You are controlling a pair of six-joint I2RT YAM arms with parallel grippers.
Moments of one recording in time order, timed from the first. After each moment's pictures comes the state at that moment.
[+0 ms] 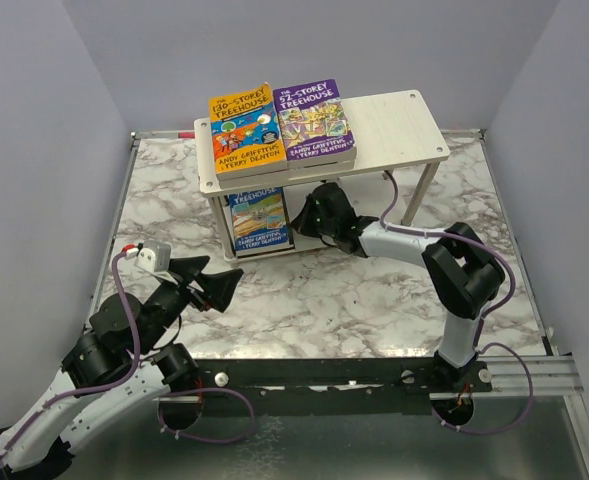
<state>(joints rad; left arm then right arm) -0.91 0.20 0.69 -0.50 -0.32 -0.42 0.72 1.86 1.14 0.17 0.05 0.75</state>
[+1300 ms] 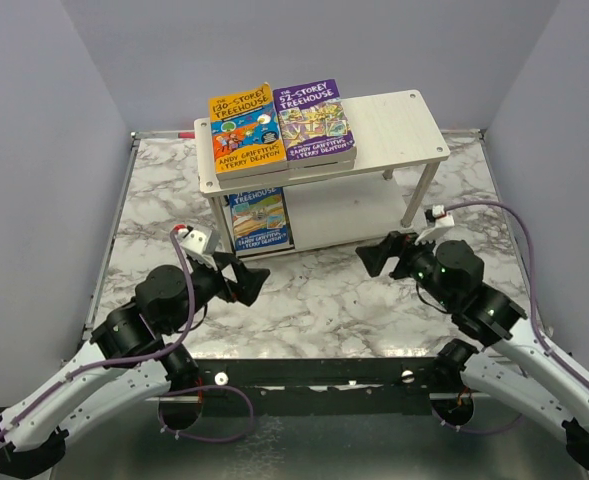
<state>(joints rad) -0.91 0.44 0.70 -0.45 -0.23 -0.39 0.73 0.68 0.67 -0.25 0.20 0.53</state>
